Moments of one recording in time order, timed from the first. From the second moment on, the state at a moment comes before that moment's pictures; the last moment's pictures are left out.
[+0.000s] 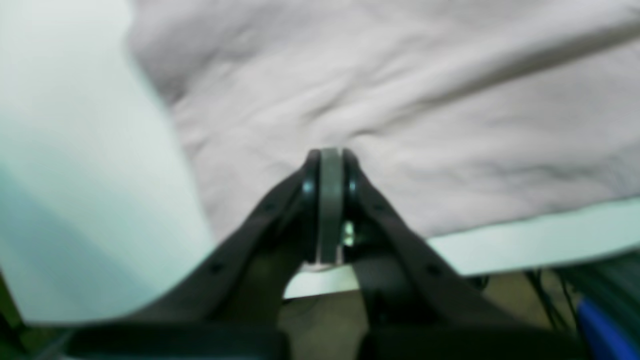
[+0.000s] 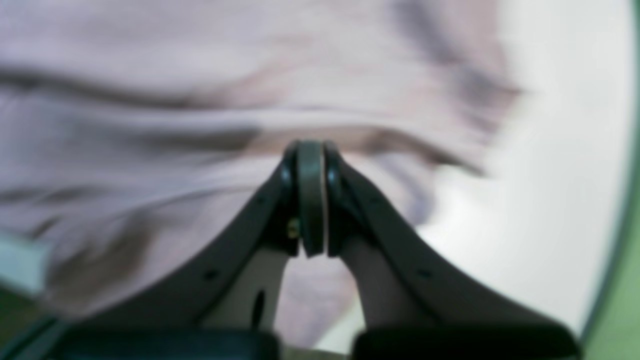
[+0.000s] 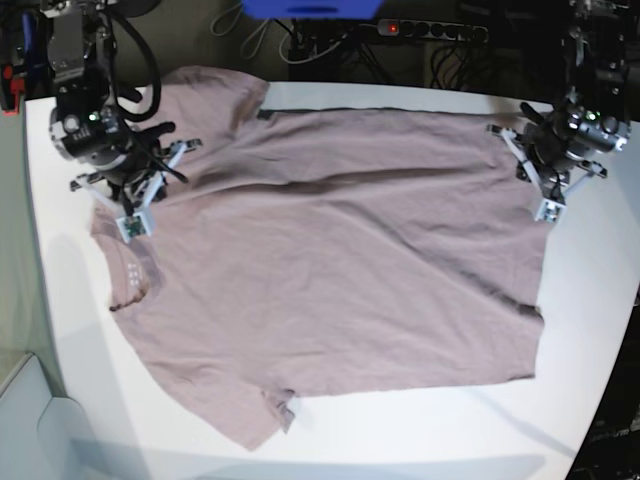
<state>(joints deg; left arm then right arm) 18.3 -24.7 -11.5 107.4 -19.6 -15.8 59.1 -15.6 18.0 0.5 113.5 12.5 8.4 -60.1</state>
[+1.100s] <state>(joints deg) 23.6 -16.9 -38.2 104.1 -19.7 -32.5 58.9 -26.8 18.0 5.0 114.3 11.9 8.4 -55.0</state>
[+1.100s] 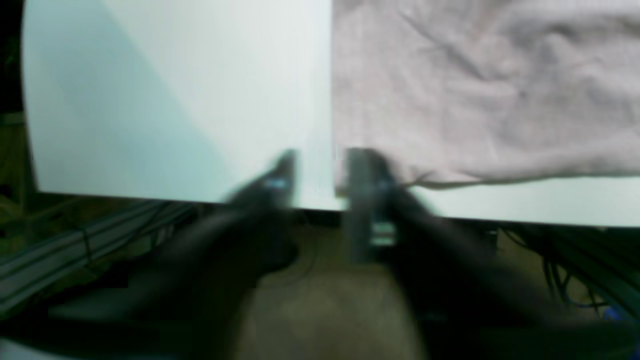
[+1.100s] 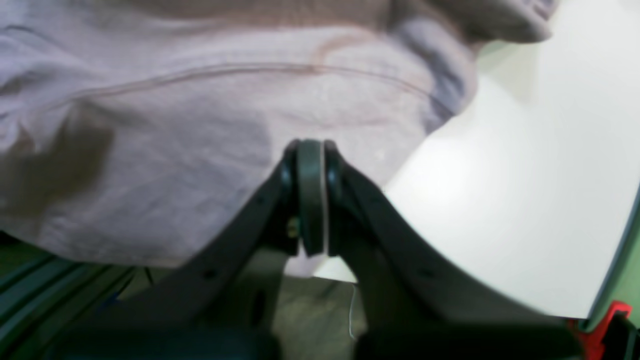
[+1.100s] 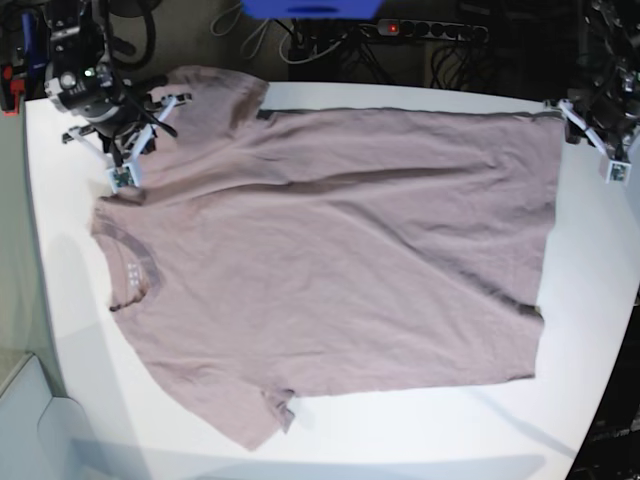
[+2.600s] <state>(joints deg) 18.0 -13.2 -37.5 89.7 -19.4 -39.6 53.2 -31.2 17.6 5.0 114.3 12.1 8.4 -55.0</state>
